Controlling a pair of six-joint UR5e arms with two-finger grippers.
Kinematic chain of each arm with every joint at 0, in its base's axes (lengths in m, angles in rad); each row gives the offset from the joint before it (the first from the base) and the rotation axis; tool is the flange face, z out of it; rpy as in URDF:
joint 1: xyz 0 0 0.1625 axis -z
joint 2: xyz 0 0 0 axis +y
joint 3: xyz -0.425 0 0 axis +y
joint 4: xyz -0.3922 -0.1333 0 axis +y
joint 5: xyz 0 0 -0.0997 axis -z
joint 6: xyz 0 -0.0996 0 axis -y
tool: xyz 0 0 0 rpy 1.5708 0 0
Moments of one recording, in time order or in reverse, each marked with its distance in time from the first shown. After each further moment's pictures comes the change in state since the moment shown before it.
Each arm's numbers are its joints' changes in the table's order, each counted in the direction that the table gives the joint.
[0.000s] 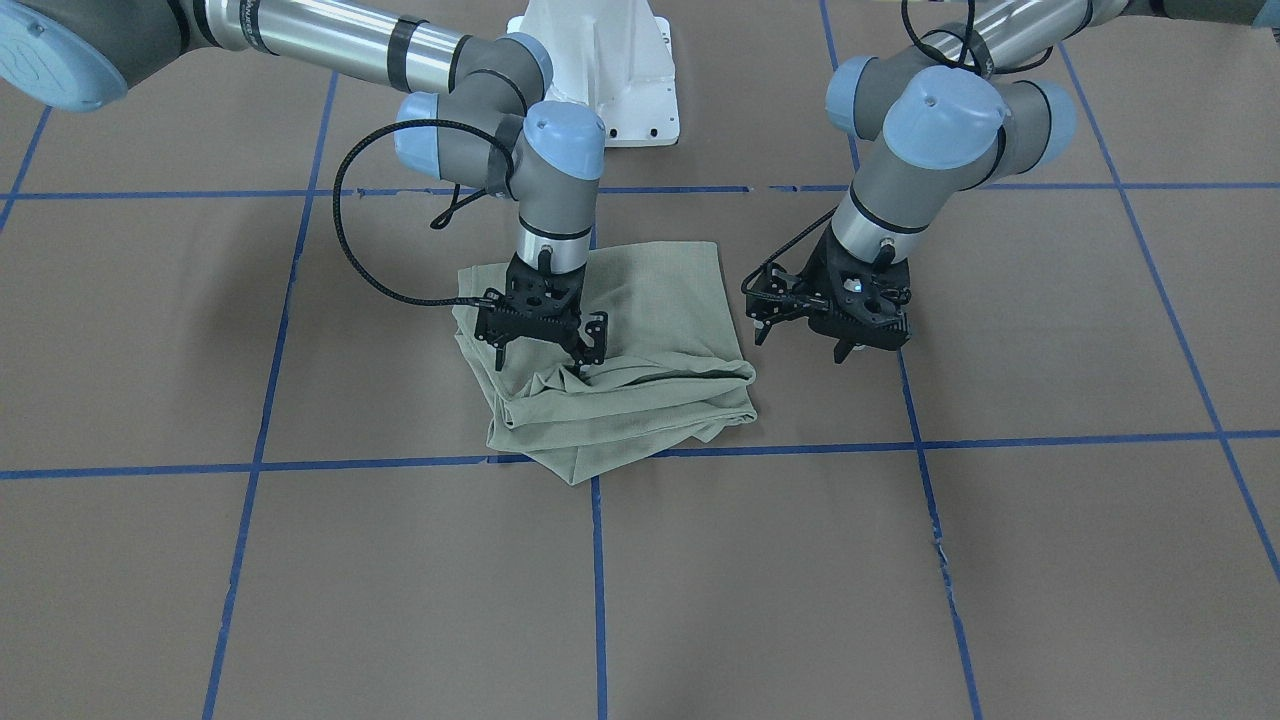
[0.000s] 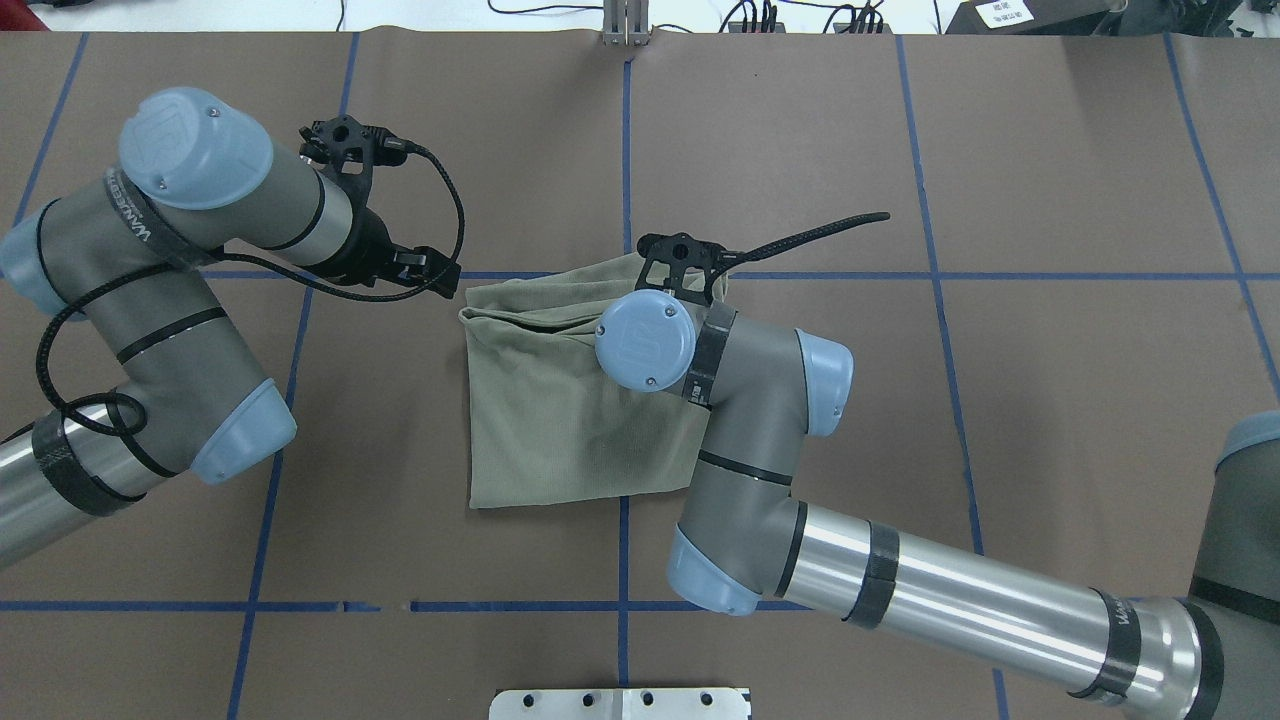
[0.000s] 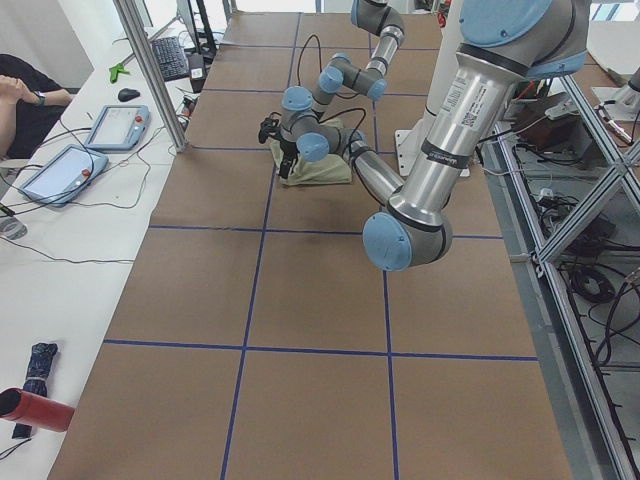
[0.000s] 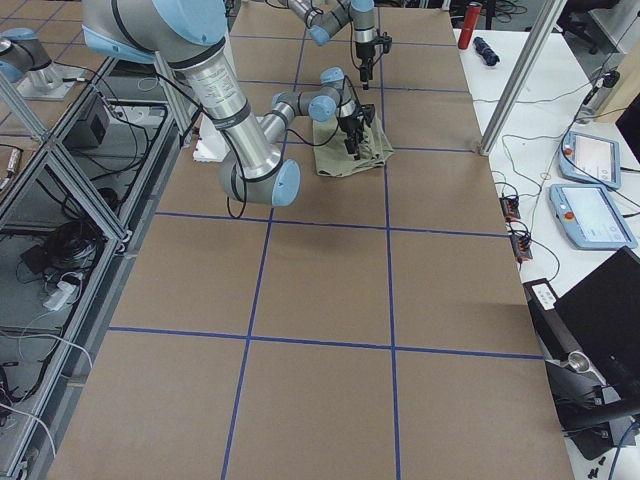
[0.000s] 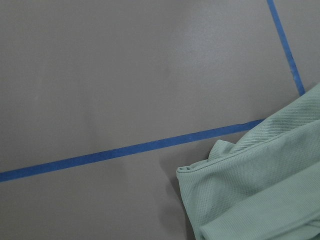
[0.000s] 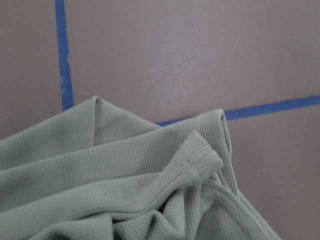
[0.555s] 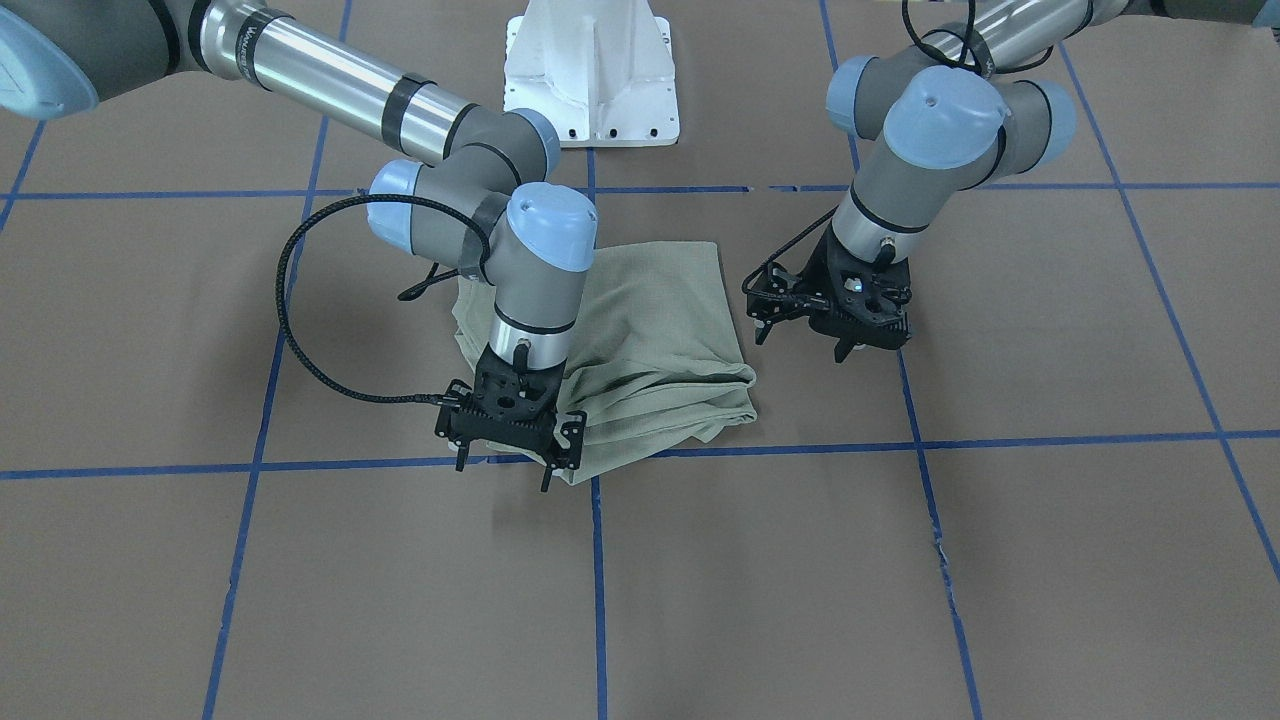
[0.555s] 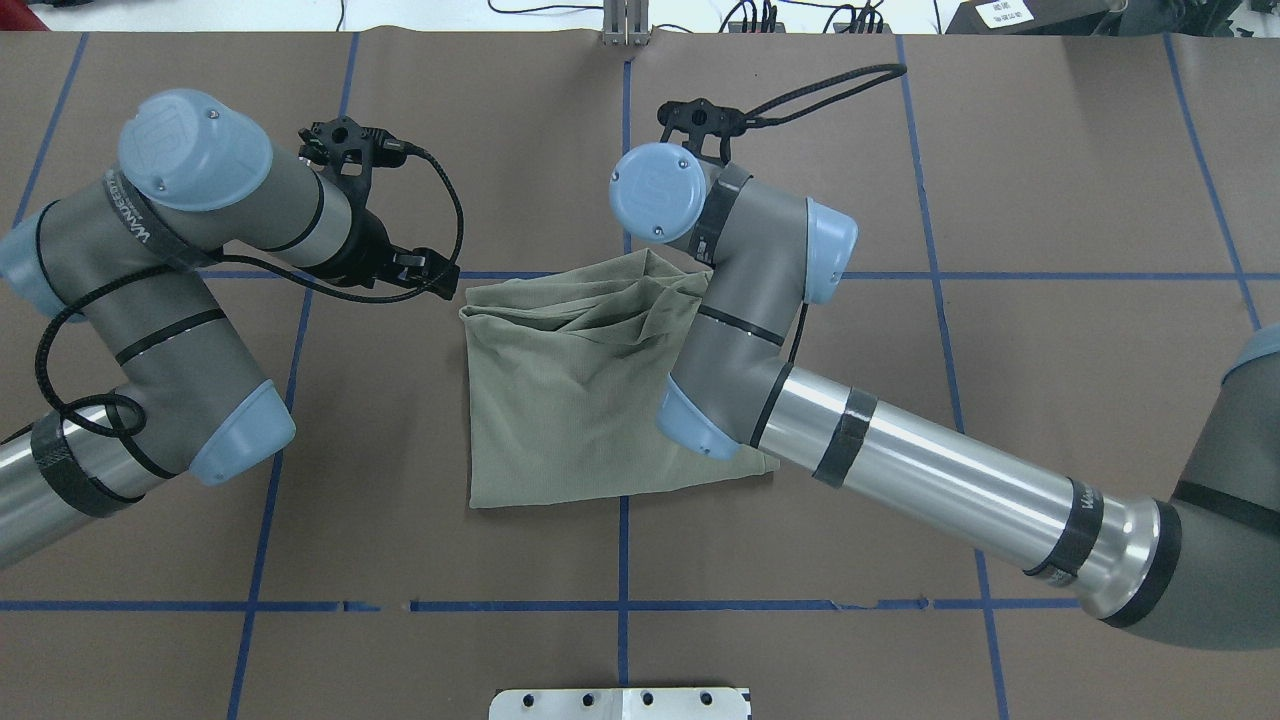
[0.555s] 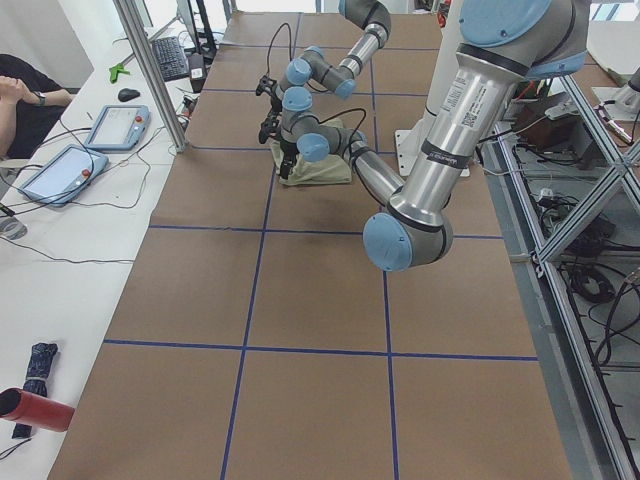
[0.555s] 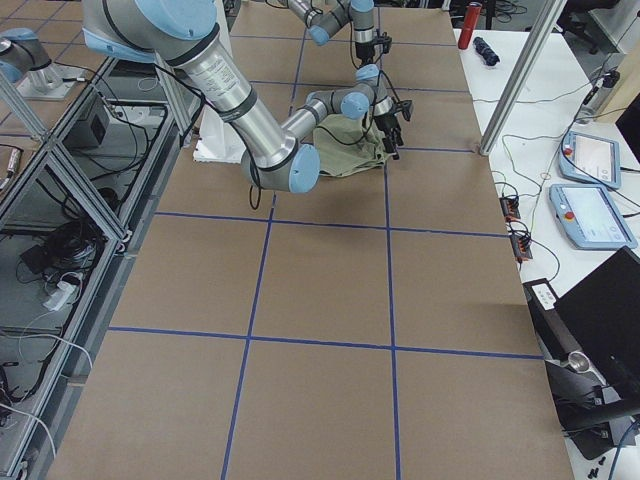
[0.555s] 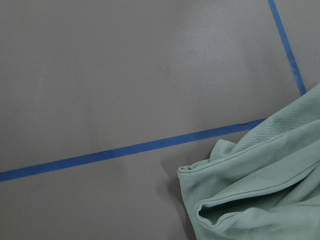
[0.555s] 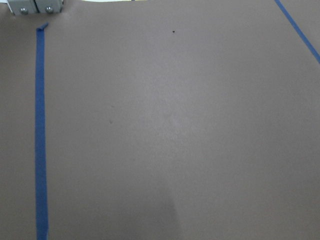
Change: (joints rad) left arm -0.002 -0.003 0.002 0.000 0.000 -0.003; right arm -0.159 -0.112 0.172 -0.052 0.023 -0.115
